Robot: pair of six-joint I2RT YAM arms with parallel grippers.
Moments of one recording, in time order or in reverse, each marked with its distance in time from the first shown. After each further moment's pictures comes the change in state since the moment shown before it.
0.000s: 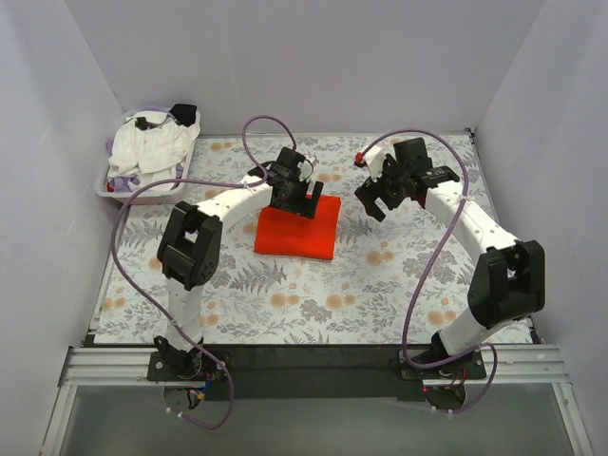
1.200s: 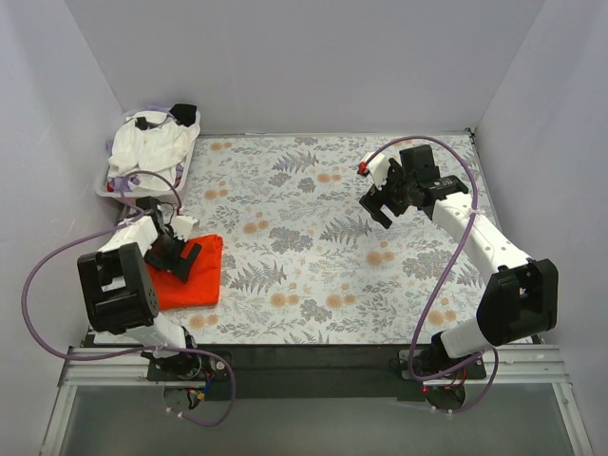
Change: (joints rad) left arm 0.805 -0.426 -0.691 -0.207 -0.042 0.828; right arm -0.002 -0.131 -0.113 0.000 0.019 -0.063
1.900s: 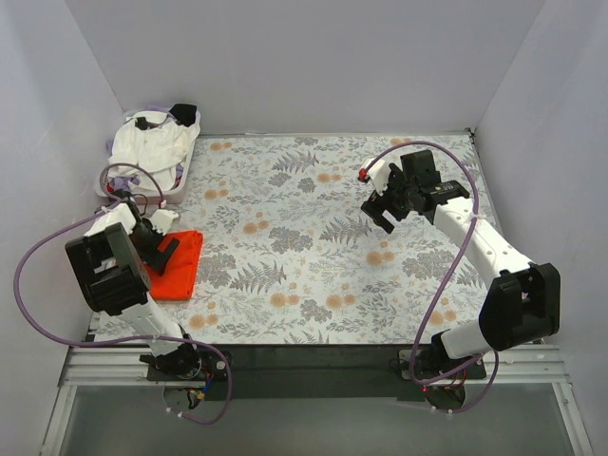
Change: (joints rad) left arm 0.191 0.176 0.201 -0.051 0.008 0.294; right arm 0.000 -0.028 -0.047 0.003 0.006 -0.037
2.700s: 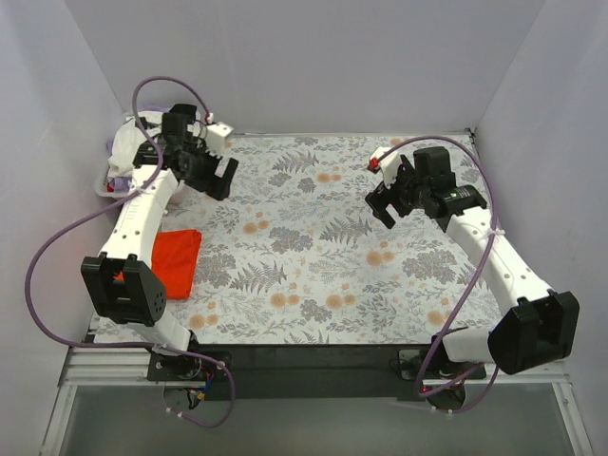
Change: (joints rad) left arm -0.491 -0.140 0.534 -0.174 0.161 -0.527; right arm -0.003 -0.114 0.014 0.003 -0.049 0.109
